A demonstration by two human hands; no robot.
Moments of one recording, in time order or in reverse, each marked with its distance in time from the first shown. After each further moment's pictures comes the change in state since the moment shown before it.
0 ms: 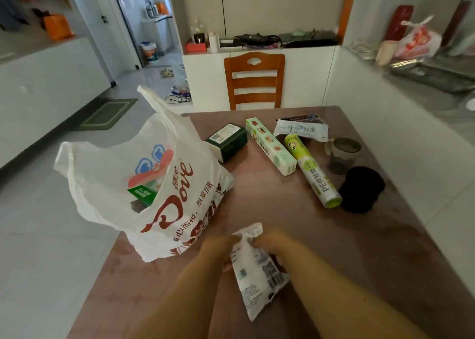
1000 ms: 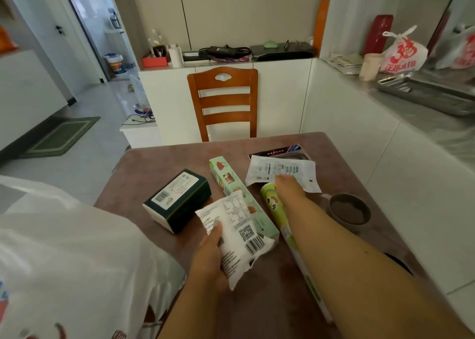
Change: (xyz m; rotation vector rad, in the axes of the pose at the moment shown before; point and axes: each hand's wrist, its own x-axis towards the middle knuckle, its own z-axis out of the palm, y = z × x) left_hand 0.134 0.163 0.131 -0.597 -0.300 0.144; right_hand 0.211 -0.149 -0.229 0.189 0.546 -0.099
